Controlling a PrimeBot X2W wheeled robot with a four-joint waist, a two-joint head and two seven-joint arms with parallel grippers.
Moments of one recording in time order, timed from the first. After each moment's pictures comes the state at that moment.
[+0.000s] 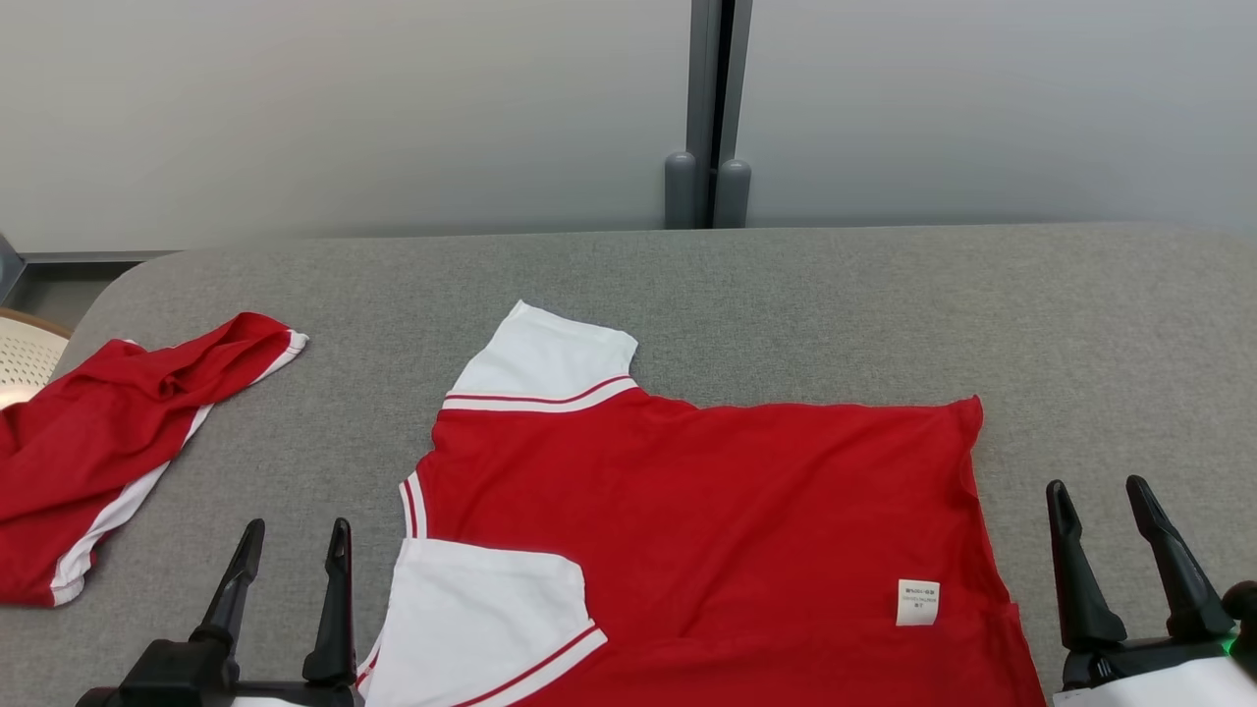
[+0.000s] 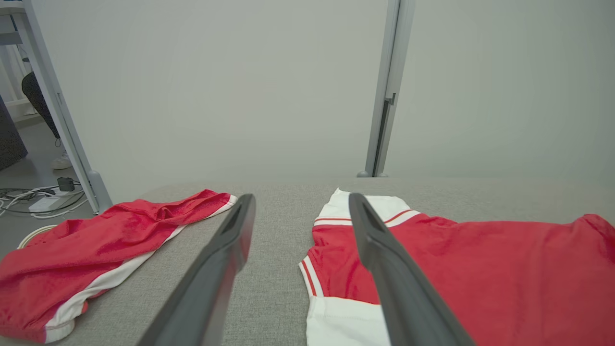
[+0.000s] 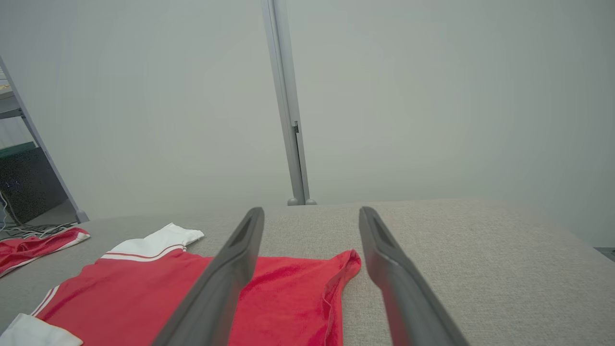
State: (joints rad) left arm 0.14 0.27 -0.20 -0.05 -0.36 0.16 -0.21; right arm 0.12 -0.18 0.03 -0.02 0.30 0.13 -0.14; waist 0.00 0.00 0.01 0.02
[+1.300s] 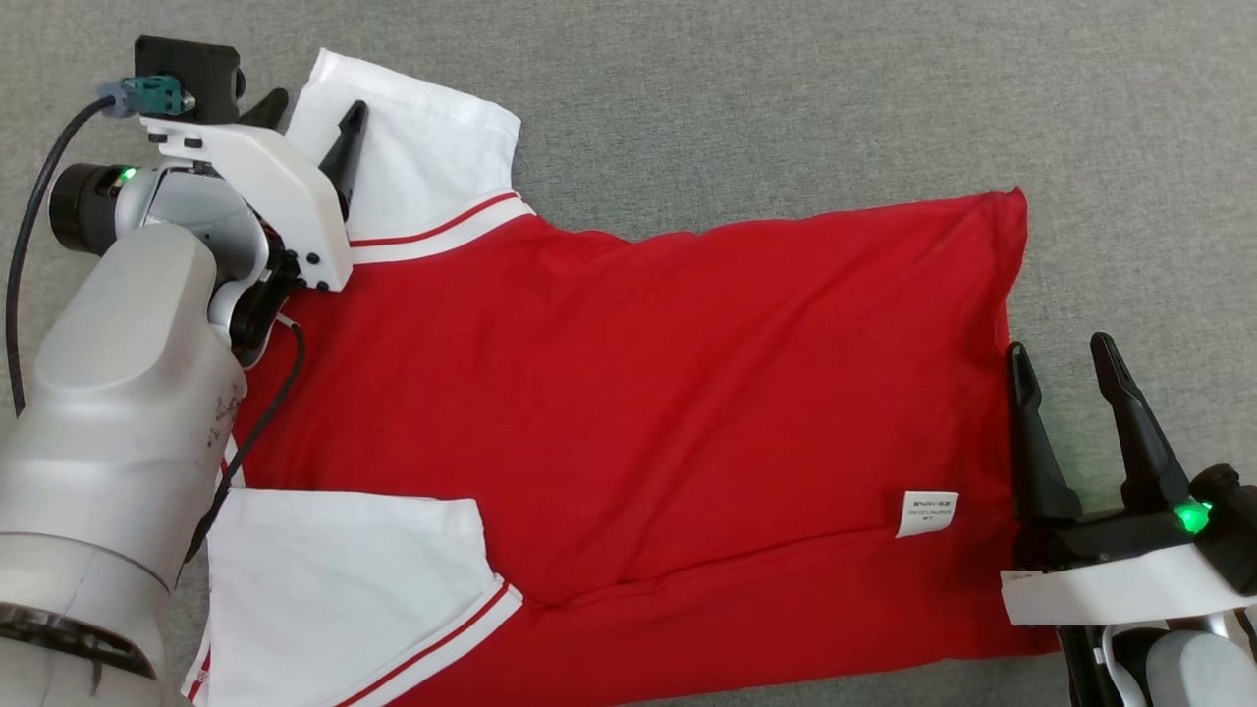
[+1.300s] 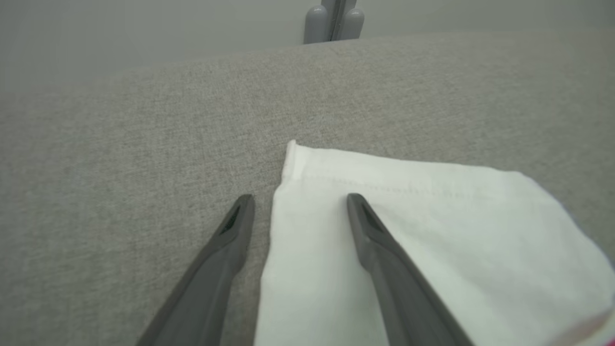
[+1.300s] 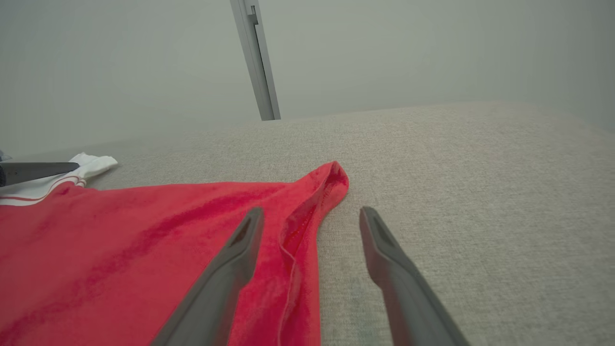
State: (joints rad) left arm -1.06 0.24 -0.59 1.02 -0.65 -0.13 0.04; right arm -0.08 -0.11 0.07 -0.06 0.25 0.13 -0.15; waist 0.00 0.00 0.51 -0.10
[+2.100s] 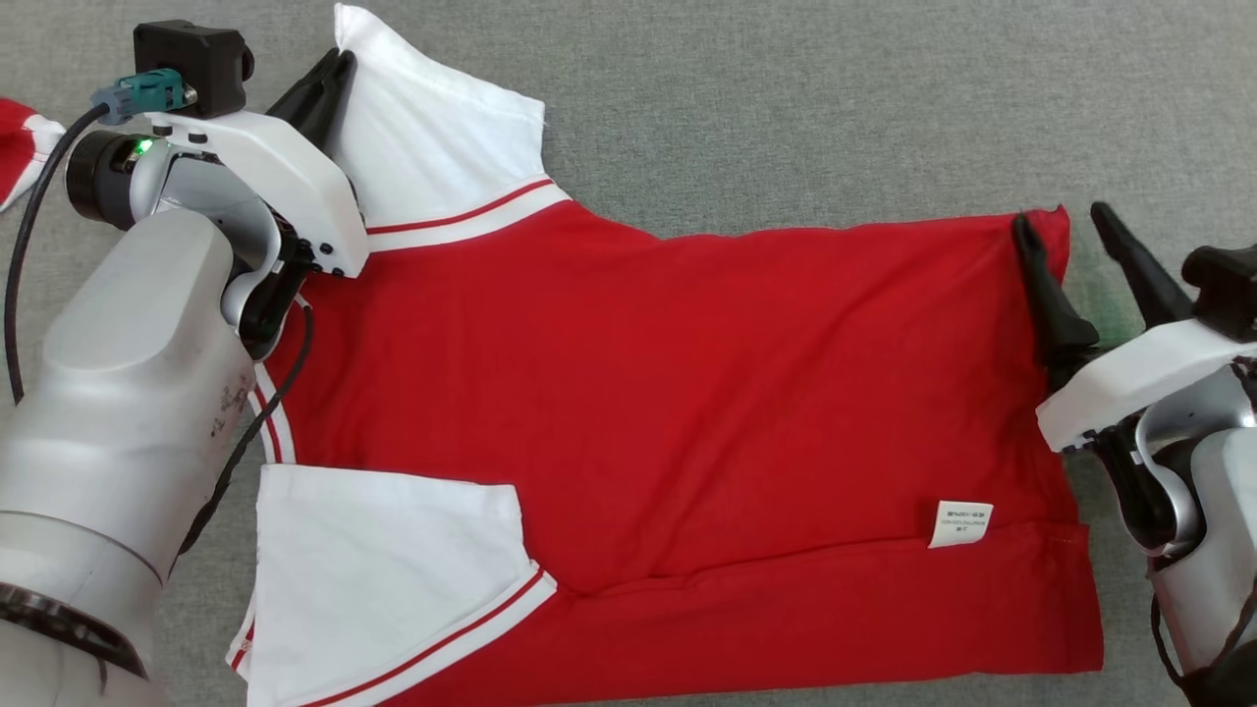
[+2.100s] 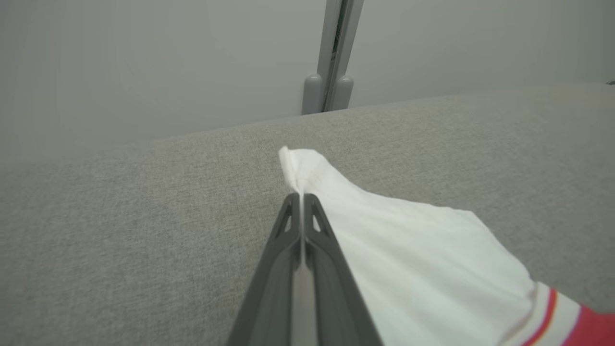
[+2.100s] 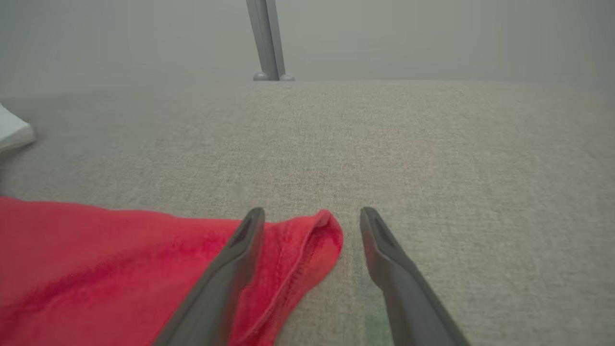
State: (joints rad) left arm -1.12 0.26 -0.81 1.02 -0.84 -0.13 -0.14; right arm -0.48 -0.29 0.17 0.32 0.37 0.13 0.05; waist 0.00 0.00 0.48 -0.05
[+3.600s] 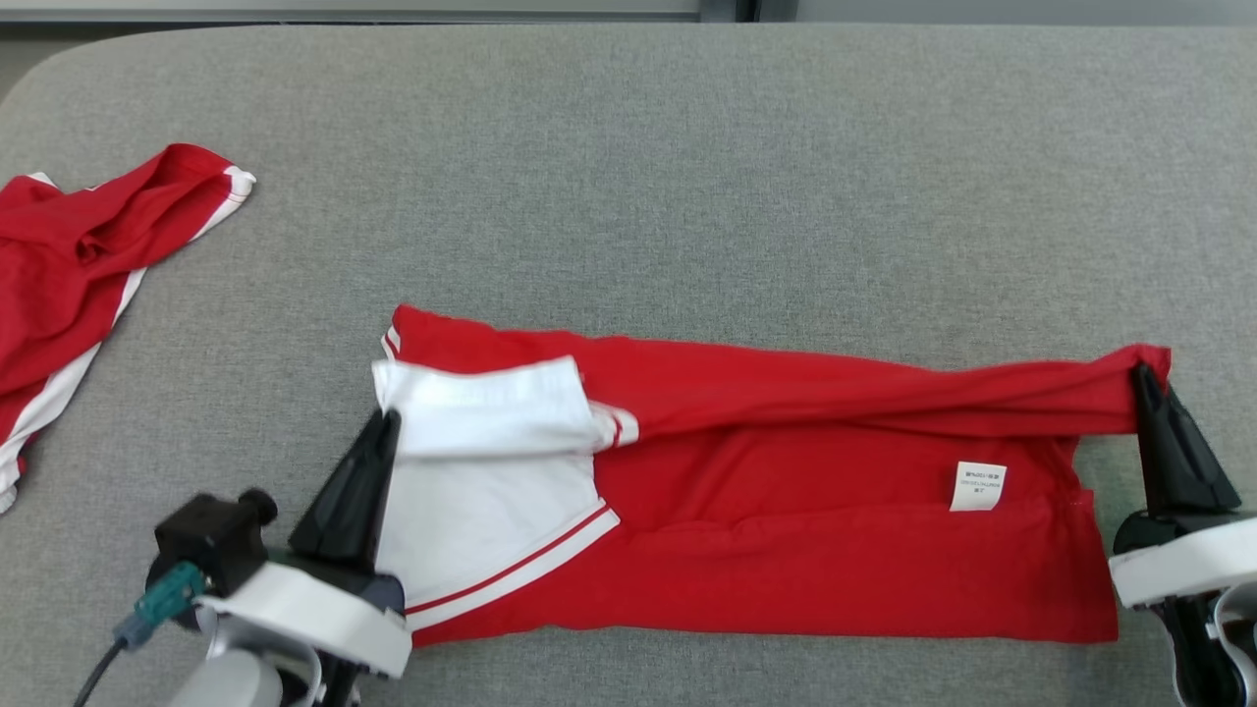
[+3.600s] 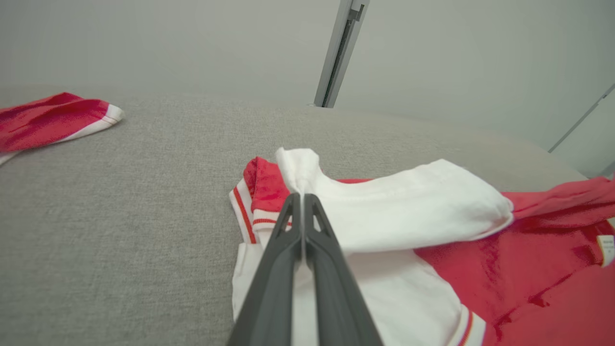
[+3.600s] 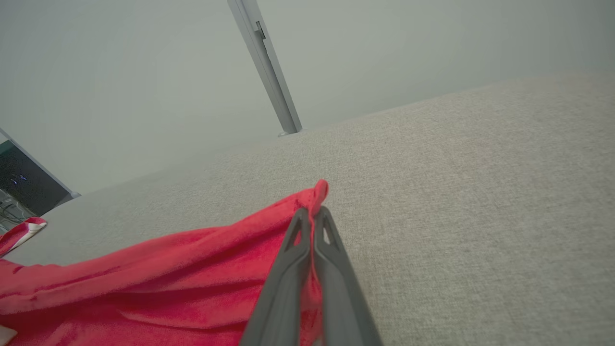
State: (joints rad) left arm -0.22 0.36 -0.43 0.16 -0.64 -0.01 -0.26; right arm -0.18 -0.38 0.15 0.25 0.67 0.13 -0.18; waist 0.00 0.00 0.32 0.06
